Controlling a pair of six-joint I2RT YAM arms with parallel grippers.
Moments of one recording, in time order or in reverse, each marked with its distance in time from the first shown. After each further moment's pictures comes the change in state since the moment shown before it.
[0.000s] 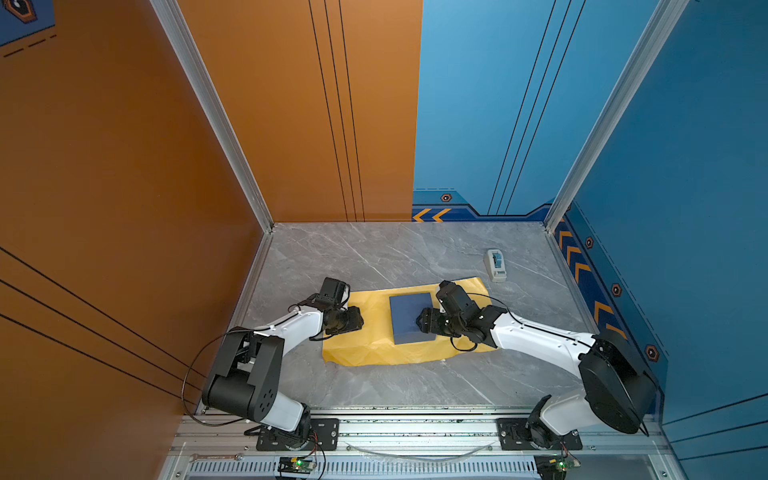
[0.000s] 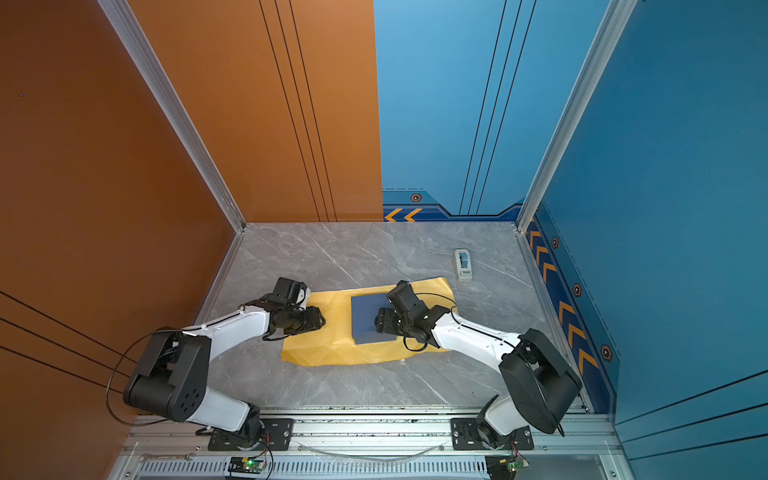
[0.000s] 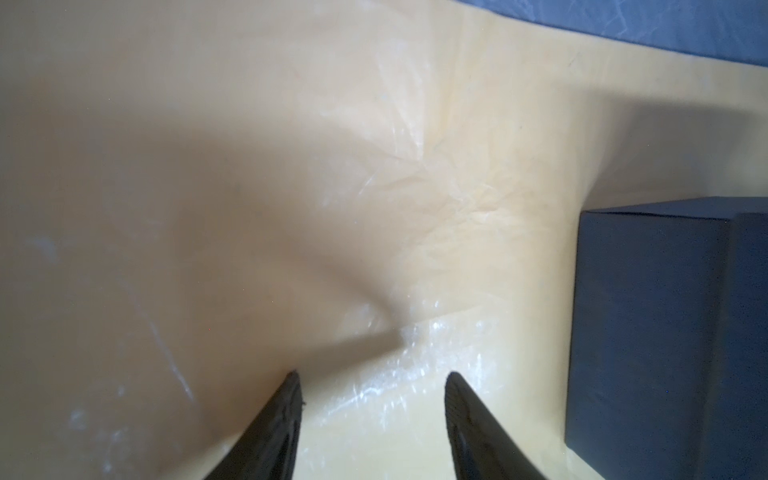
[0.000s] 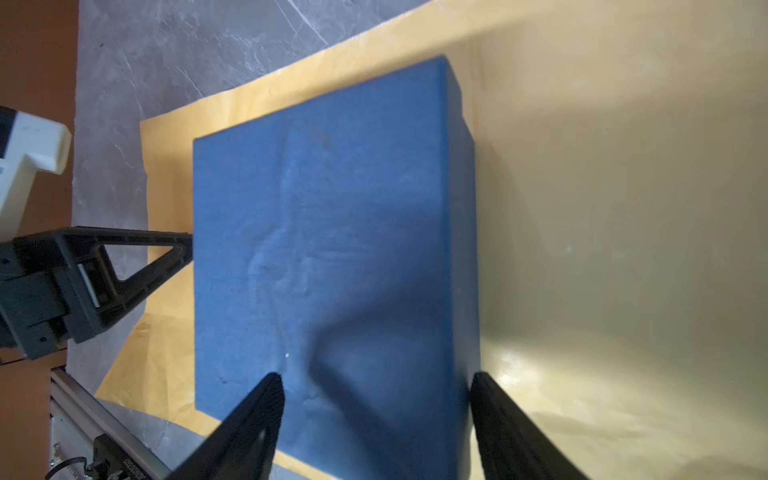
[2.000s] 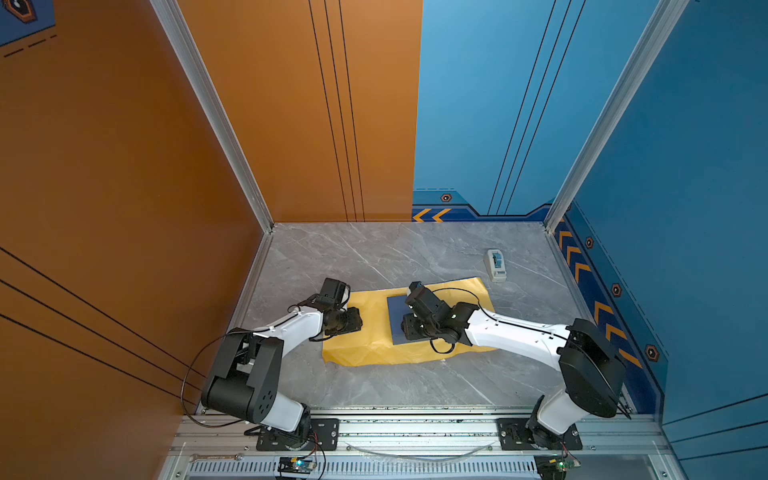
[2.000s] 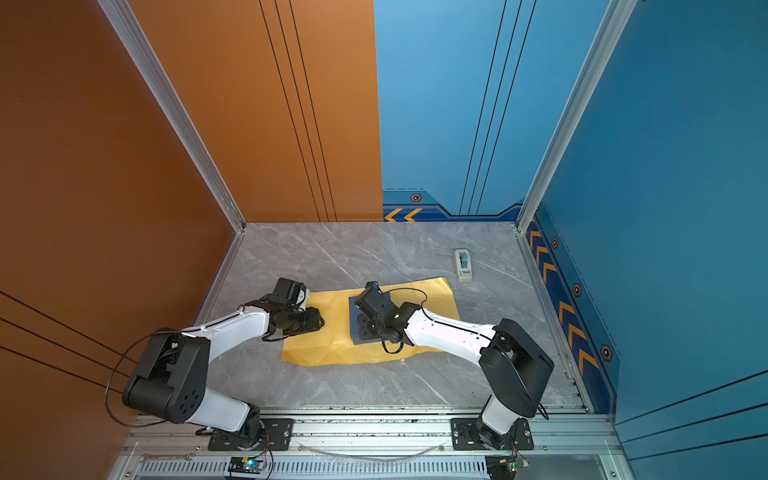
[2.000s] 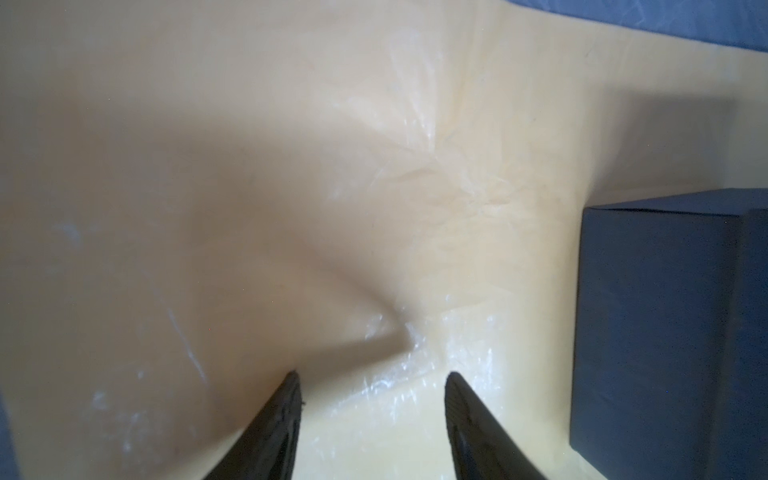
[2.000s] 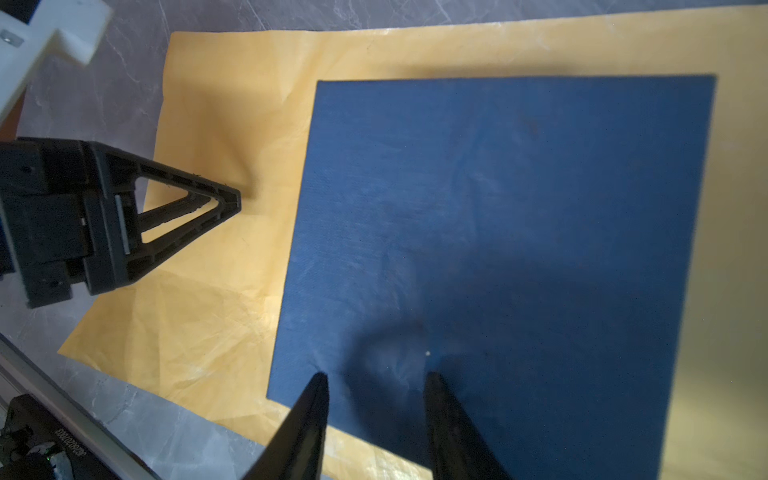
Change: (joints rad) left arm -0.006 -0.008 -0.001 -0.019 -0.022 0.004; right arm 0.189 0.146 0.211 -0.126 0.131 -0.105
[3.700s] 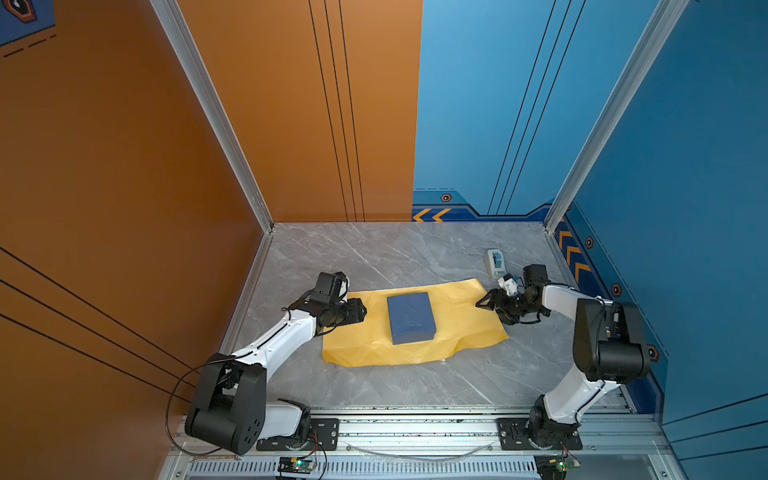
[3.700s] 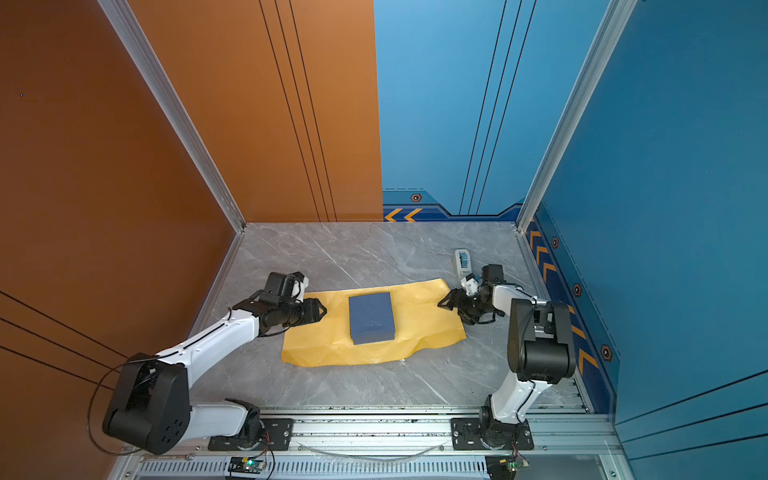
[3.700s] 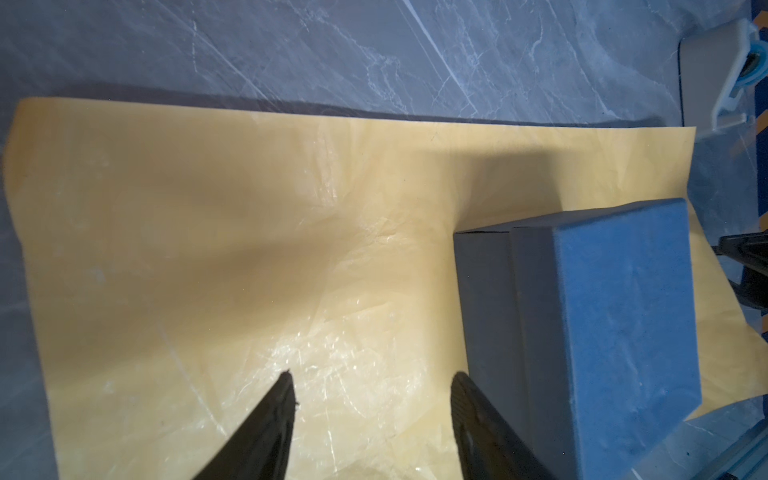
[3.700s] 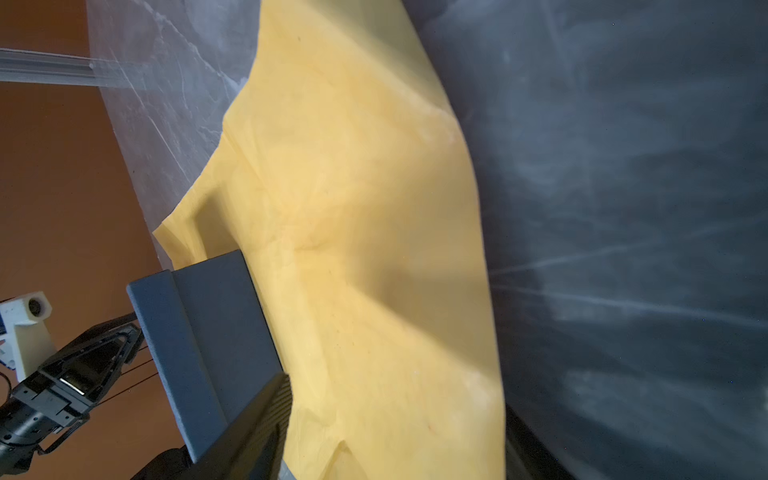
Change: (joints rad) left arm -0.016 -0.148 0.031 -0.018 0.037 -0.012; right arm -1.021 0.105 -0.140 -0.092 -0.776 -0.373
